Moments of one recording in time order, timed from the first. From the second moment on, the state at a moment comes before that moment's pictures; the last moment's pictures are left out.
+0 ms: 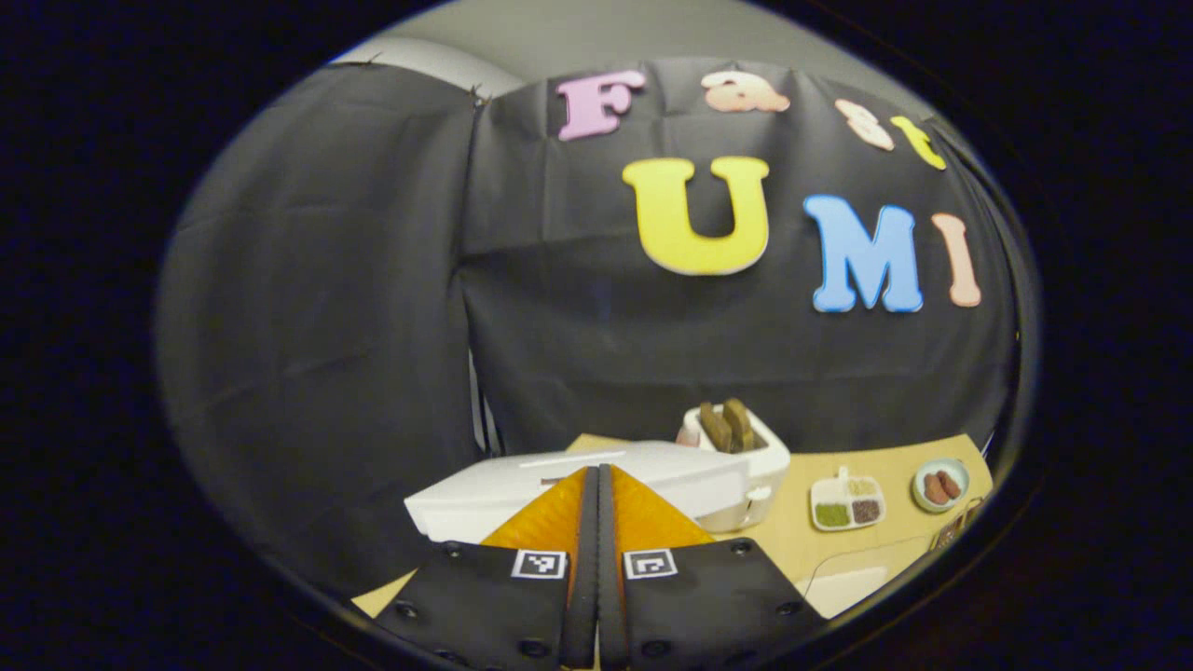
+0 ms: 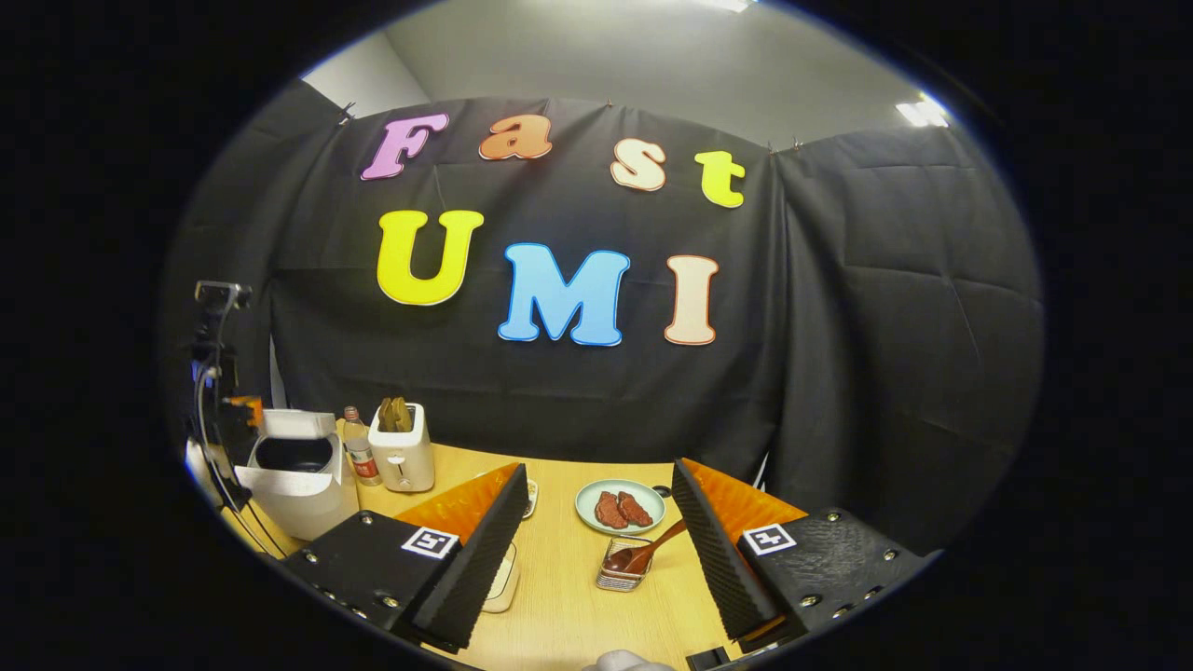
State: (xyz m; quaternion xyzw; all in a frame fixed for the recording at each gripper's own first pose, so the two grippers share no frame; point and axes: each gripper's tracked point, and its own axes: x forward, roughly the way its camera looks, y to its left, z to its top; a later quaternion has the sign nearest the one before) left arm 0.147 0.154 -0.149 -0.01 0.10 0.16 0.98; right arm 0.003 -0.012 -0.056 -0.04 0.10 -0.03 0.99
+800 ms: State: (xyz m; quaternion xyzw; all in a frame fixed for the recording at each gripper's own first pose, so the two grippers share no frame) left arm 0.053 0.029 -0.054 -0.01 0.01 0.02 1.00; right arm 0.007 -0.039 -0.061 -0.01 0.09 -0.04 0.99
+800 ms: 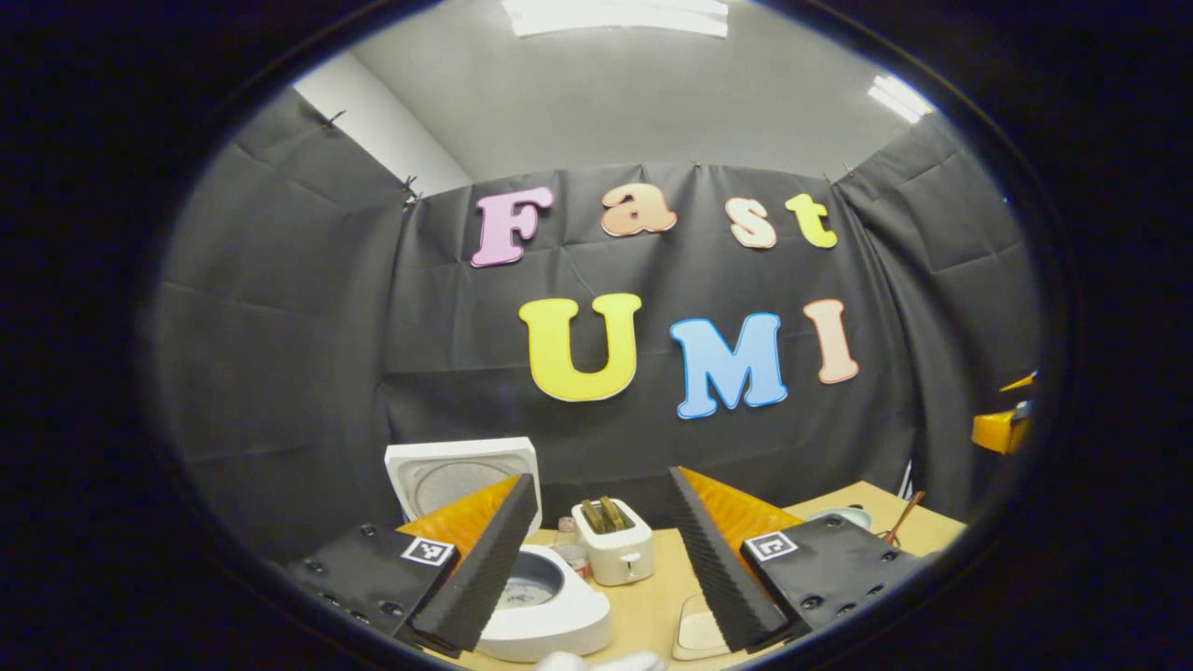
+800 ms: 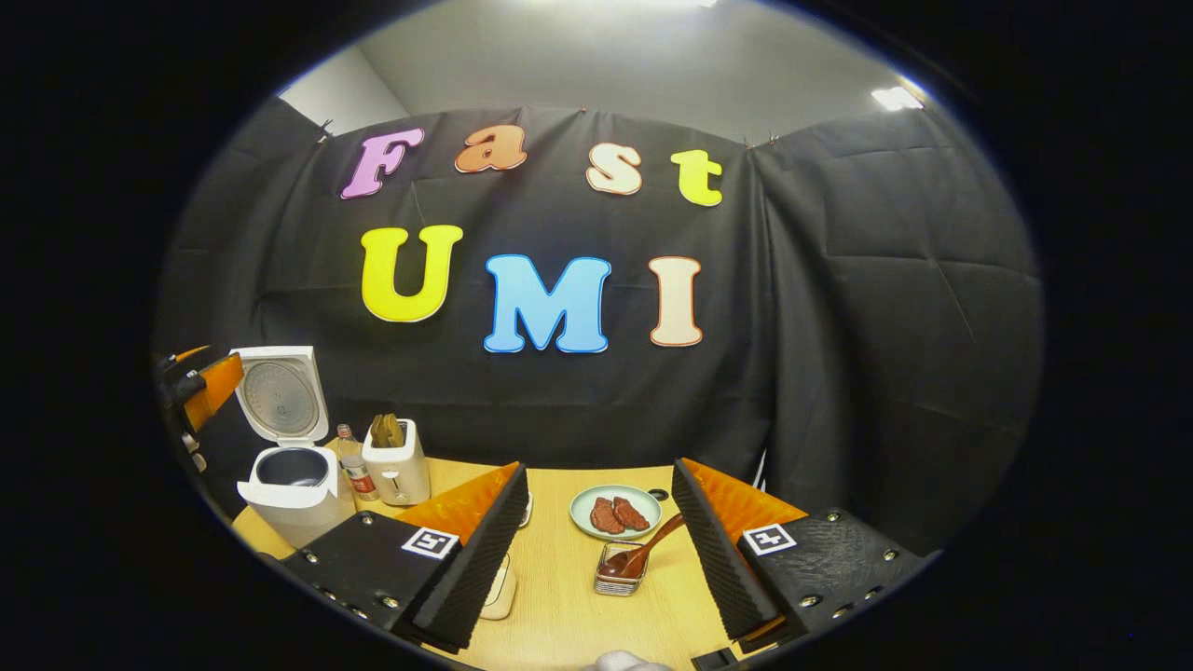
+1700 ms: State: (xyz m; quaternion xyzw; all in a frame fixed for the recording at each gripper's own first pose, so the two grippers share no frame) left arm 0.060 0.010 -0.084 -0.02 0.05 0.04 1.00; right arm 0.025 -0.080 -0.244 0.11 0.21 -0.07 0.97
